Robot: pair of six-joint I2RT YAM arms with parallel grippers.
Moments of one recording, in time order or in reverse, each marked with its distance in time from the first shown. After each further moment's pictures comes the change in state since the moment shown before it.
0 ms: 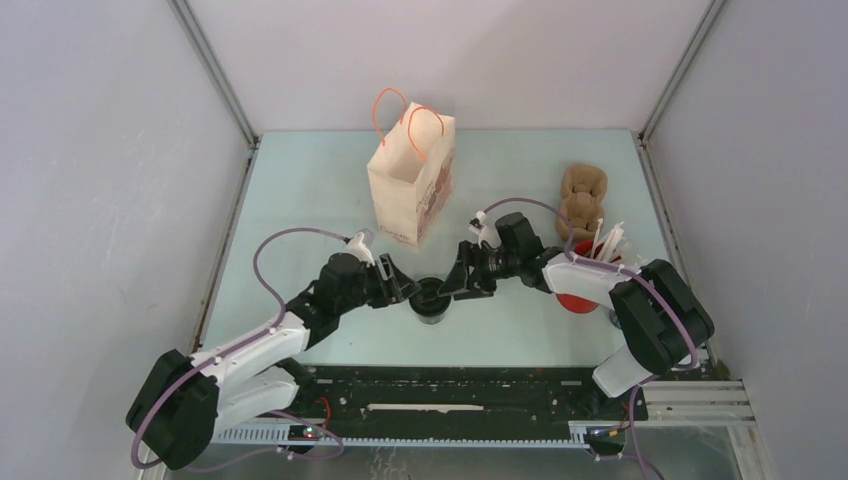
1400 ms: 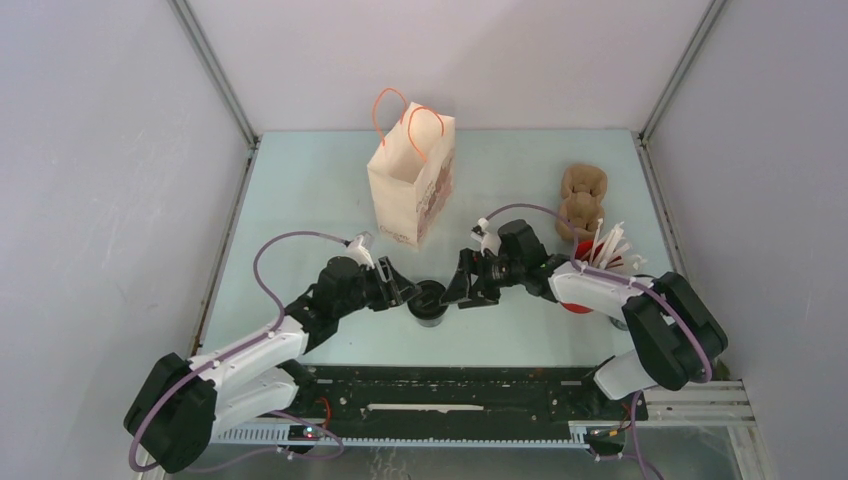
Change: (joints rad) left arm -0.008 -0.020 -0.029 0.032 0.018 -0.026; right arm 0.020 -0.081 -0.057 -0.023 0.016 0.002
